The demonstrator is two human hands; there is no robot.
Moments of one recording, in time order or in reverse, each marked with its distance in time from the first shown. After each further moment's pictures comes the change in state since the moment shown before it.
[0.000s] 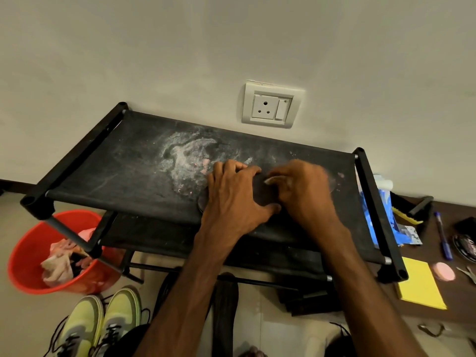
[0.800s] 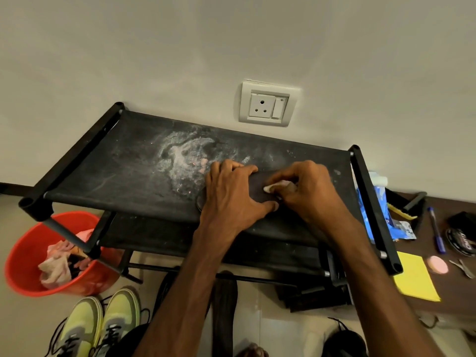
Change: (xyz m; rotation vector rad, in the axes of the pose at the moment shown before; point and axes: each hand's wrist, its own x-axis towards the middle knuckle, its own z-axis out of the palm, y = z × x) left_hand 0.002 -0.002 0.001 -0.019 -0.007 -0.018; right_hand -0.005 0.007 -0.016 0.151 -0.133 0.077
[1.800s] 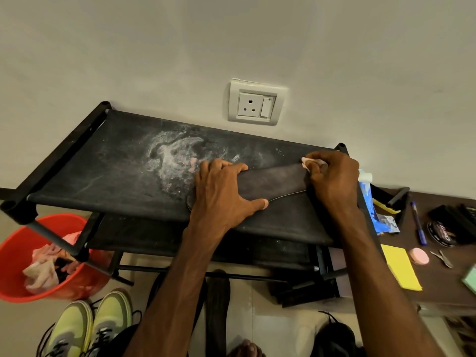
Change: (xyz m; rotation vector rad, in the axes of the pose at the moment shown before) left_hand -0.001 0.001 -0.003 0.007 -0.022 -0.024; right_hand 0.009 0.057 -0.020 -0.079 0.449 0.231
